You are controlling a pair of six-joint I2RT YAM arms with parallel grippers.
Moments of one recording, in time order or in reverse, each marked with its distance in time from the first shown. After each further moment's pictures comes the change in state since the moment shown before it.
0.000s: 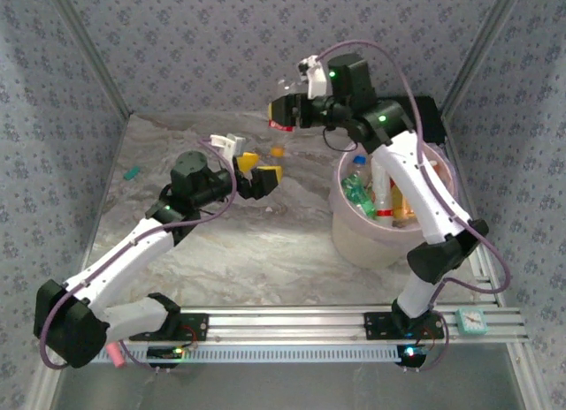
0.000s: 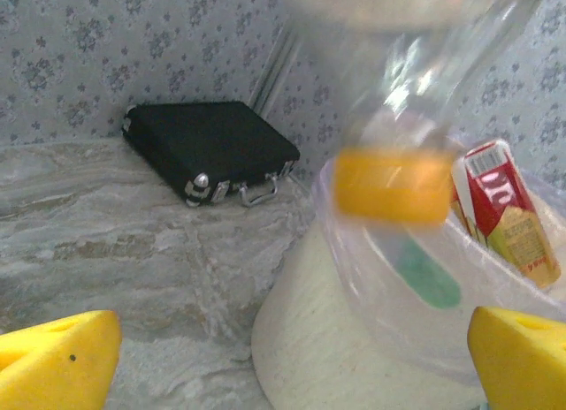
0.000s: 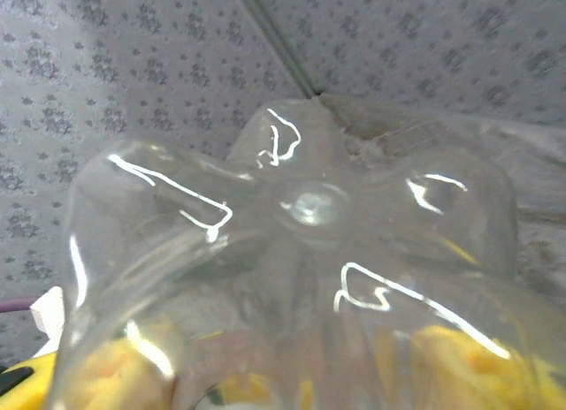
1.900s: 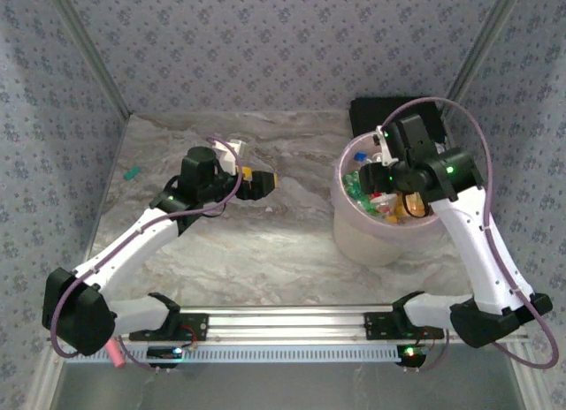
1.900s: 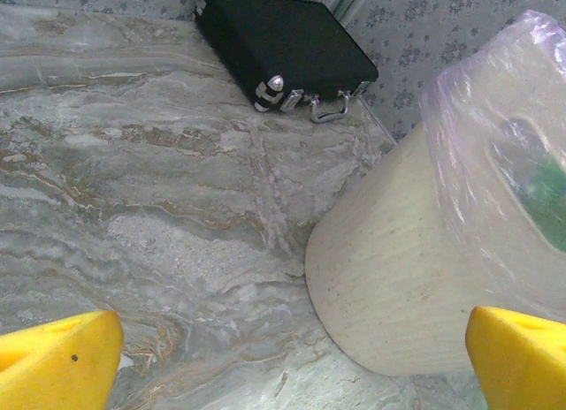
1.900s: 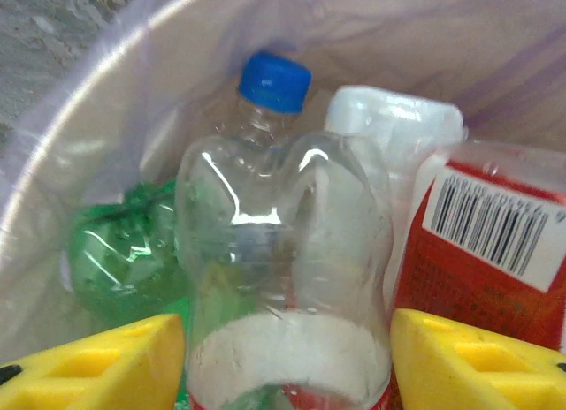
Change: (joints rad) left arm 0.047 0.092 0.047 -0.228 -0.026 -0.008; right arm -0.122 -0.469 -0.478 -0.536 0.534 -0.170
